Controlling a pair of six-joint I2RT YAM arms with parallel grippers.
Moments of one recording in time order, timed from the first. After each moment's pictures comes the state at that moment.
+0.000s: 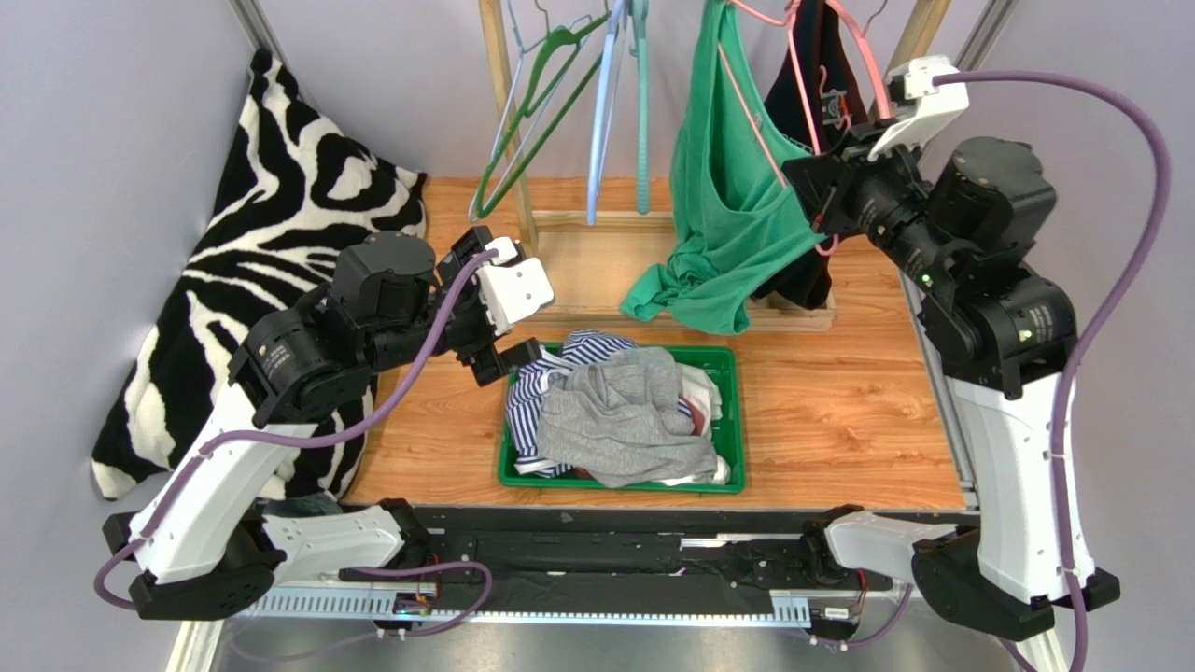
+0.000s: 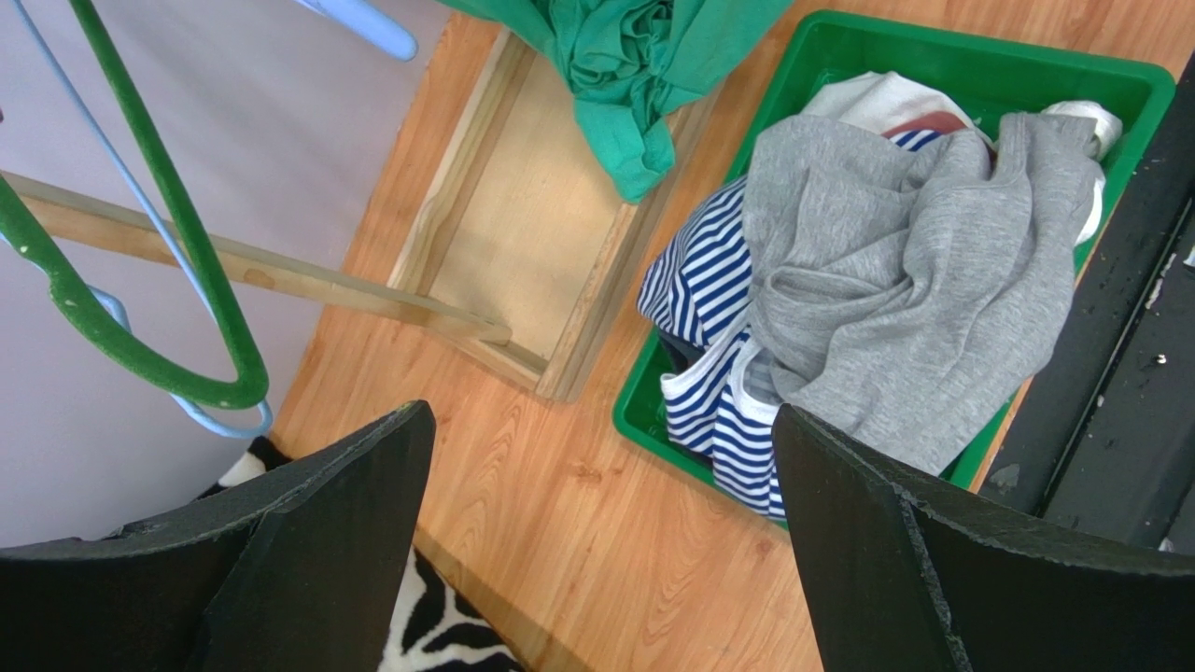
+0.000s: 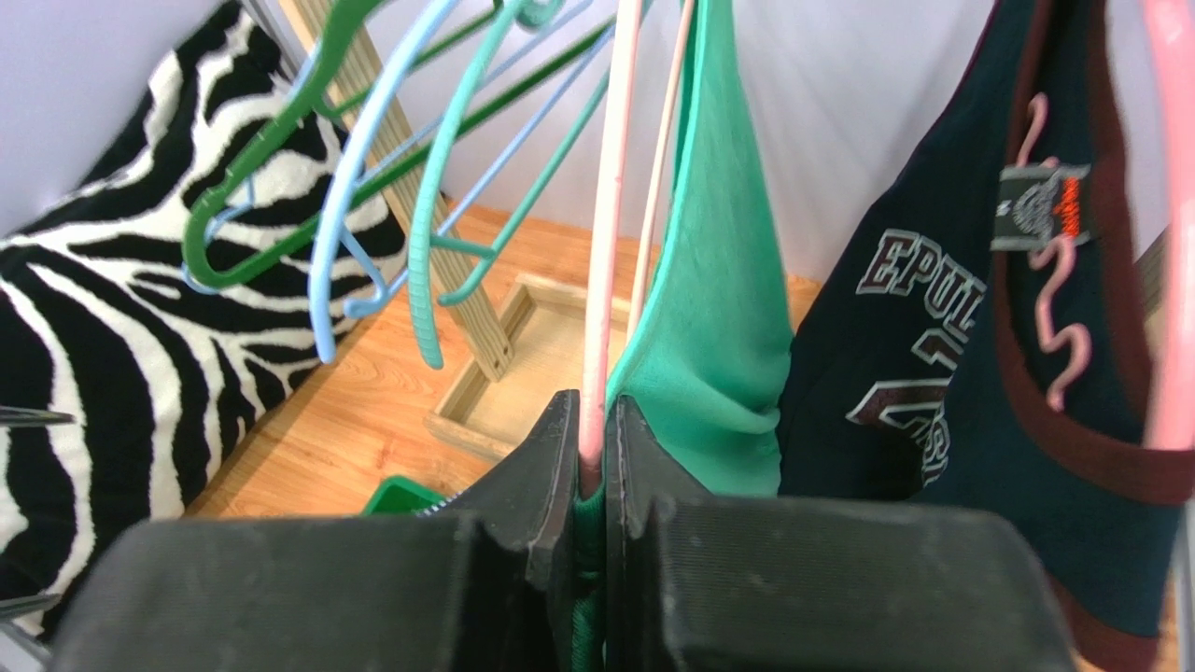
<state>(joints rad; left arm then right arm) -0.85 1.09 1.68 -1.05 0.01 0.50 0.36 1.19 1.93 -0.77 -0.08 0.15</state>
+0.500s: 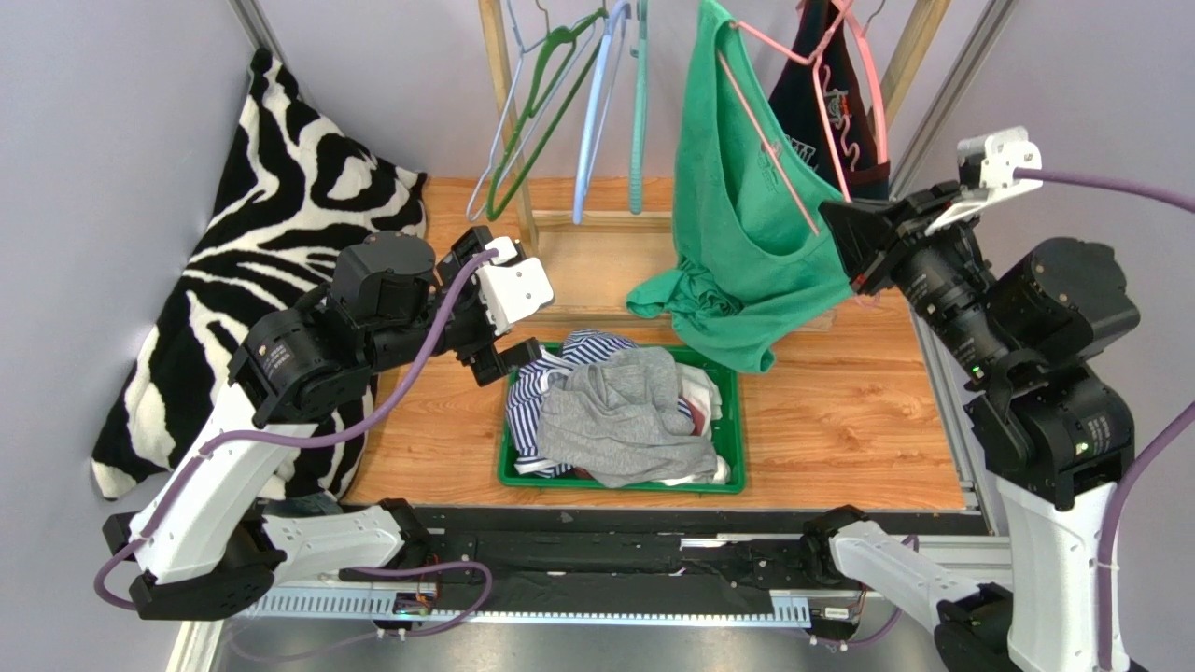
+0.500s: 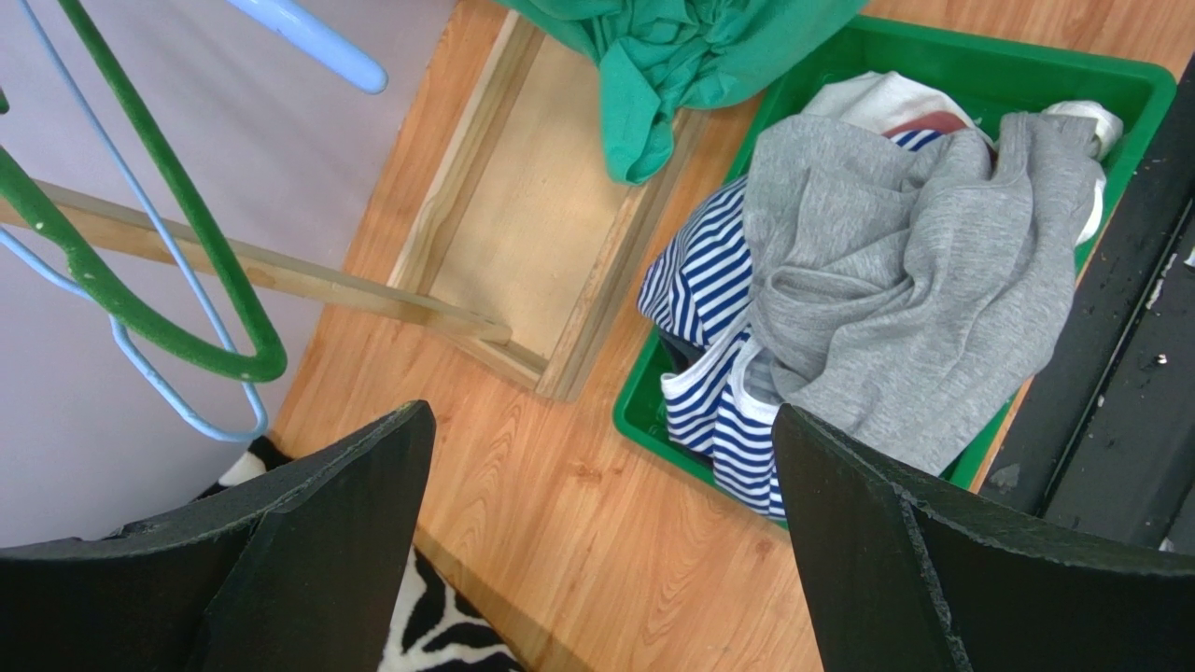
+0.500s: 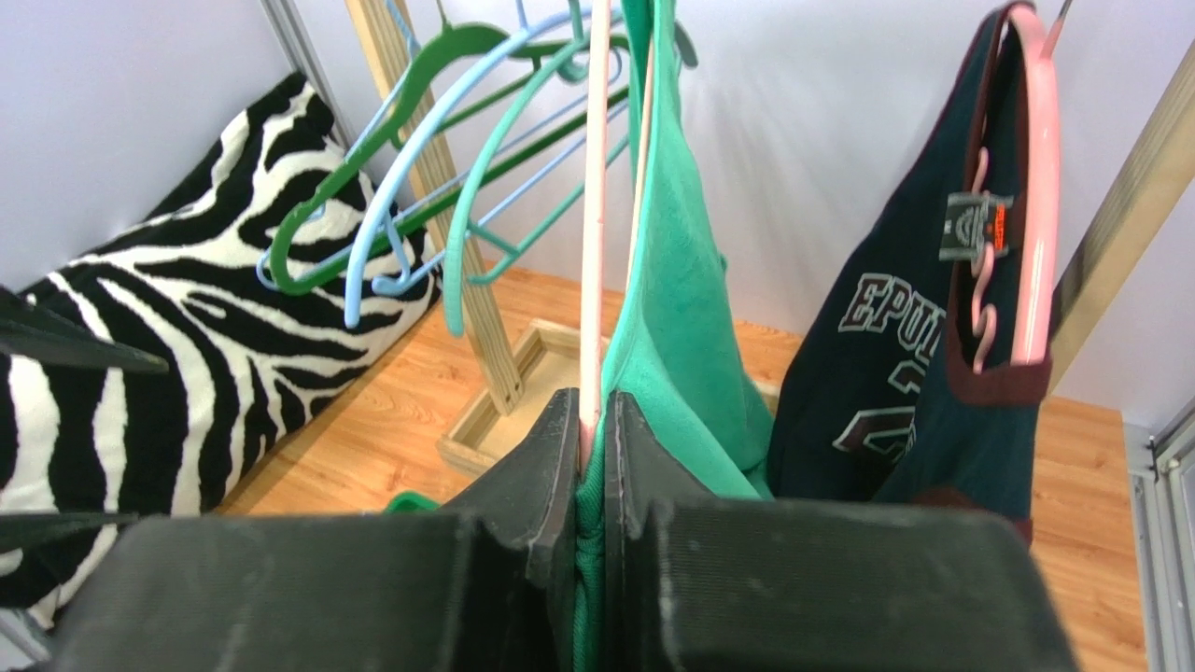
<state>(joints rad) -0.85 1.09 1.68 -1.05 0.01 0.50 0.36 0.97 1.78 -0.72 -0.09 0.13</state>
